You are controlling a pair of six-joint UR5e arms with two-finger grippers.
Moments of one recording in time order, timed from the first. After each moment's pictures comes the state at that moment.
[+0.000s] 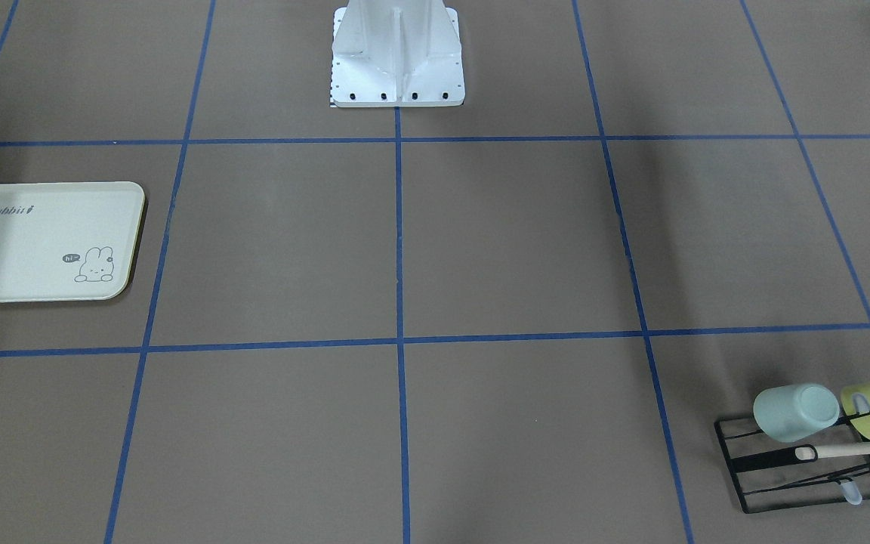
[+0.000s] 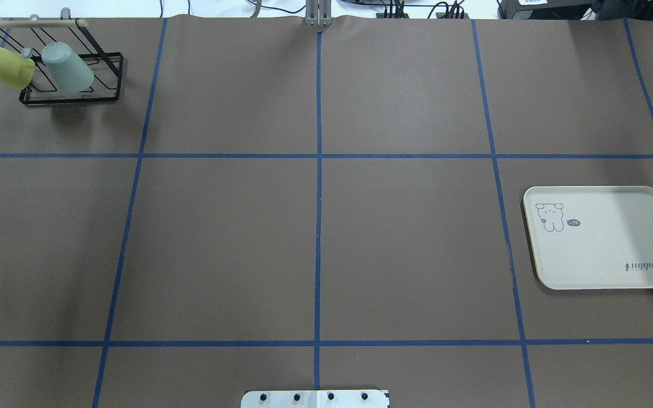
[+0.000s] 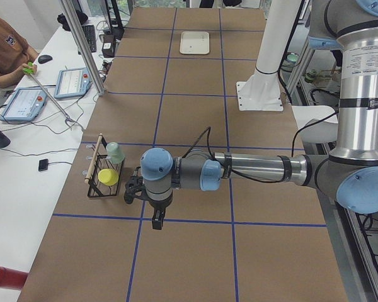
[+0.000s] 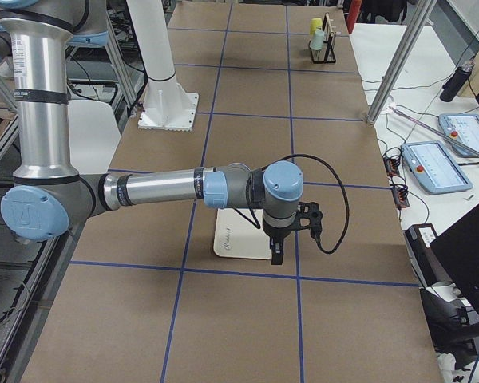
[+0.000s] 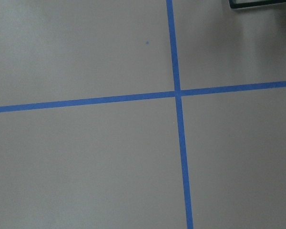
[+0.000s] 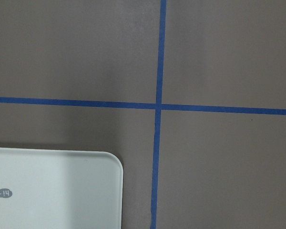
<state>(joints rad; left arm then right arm) -1.61 -1.53 -1.65 -1.58 -2.33 0.07 1.60 -1.59 1.73 -1.67 2.35 -0.01</state>
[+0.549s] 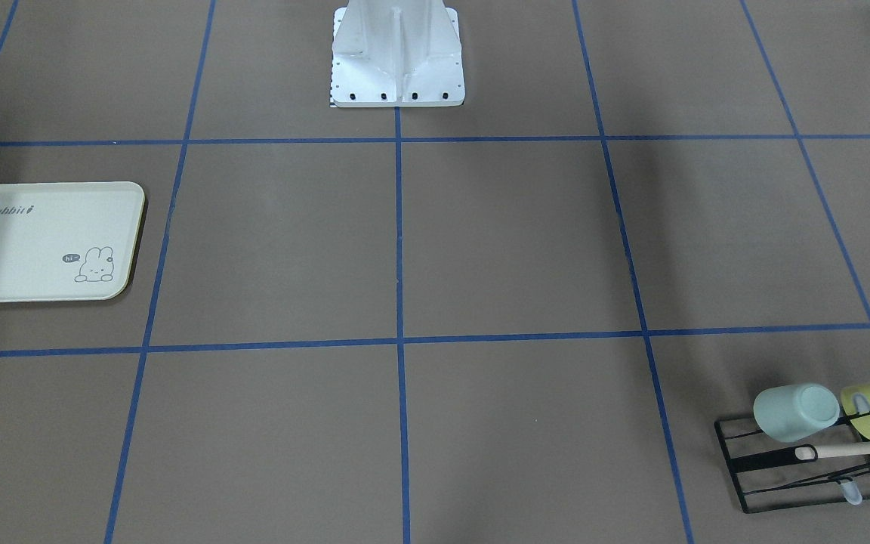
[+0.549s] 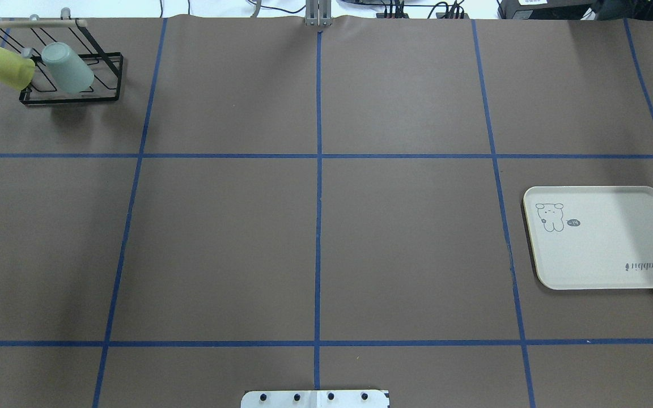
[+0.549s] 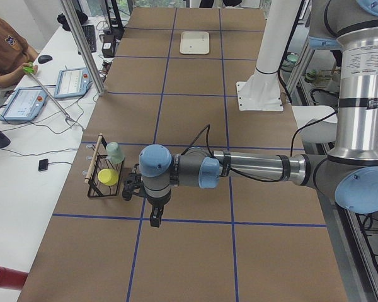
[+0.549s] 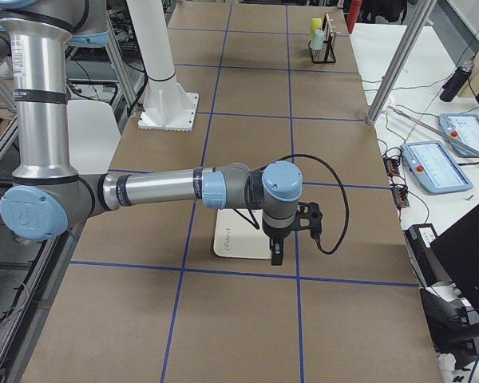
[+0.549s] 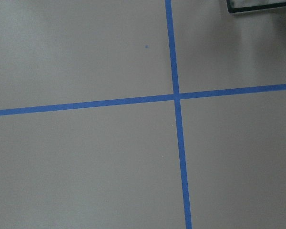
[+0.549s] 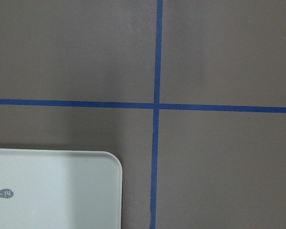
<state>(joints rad) -1.61 -1.56 -1.66 -1.56 -2.33 0.07 1.60 -1.59 1.73 -1.67 2.35 -0.01</state>
